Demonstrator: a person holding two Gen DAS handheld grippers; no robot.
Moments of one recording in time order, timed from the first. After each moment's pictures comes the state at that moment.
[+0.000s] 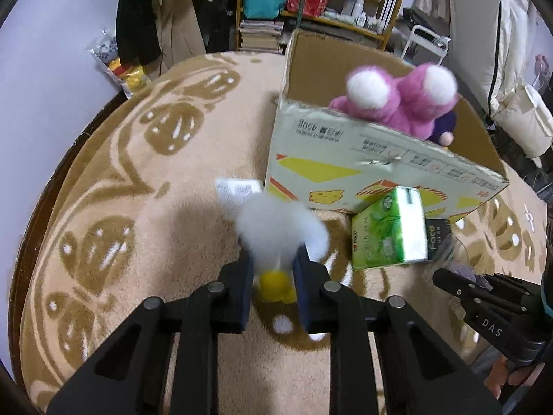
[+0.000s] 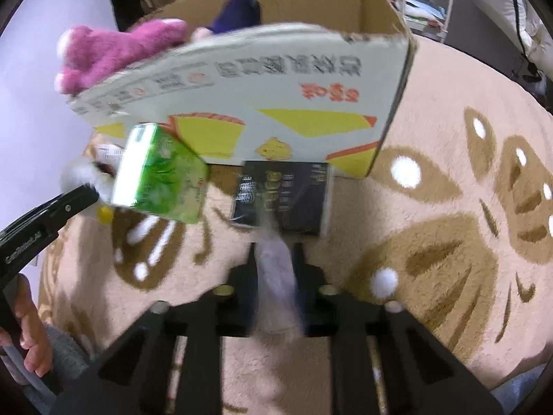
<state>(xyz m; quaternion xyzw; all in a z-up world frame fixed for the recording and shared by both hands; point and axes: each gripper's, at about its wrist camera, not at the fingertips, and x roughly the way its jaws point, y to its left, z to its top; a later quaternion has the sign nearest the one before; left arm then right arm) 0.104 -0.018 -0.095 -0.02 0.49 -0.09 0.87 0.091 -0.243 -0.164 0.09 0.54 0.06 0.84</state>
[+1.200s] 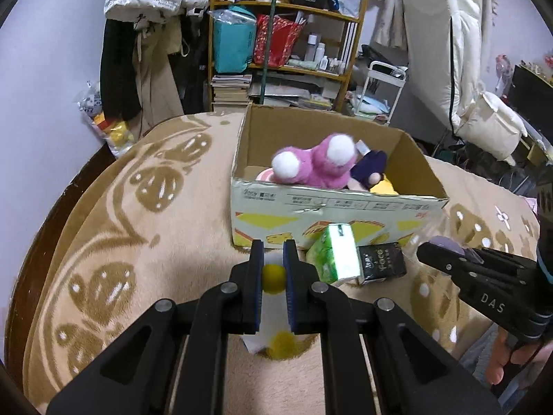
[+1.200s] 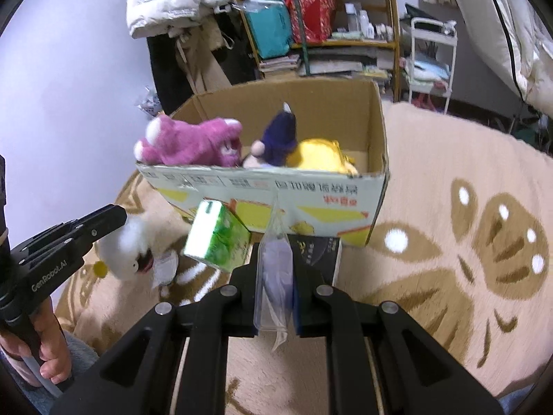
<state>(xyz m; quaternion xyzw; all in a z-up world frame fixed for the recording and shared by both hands) 0.079 -0.030 -0.049 0.00 0.40 -0.14 0.91 0.058 -0.251 -0.092 0.09 0.42 0.08 0.90</state>
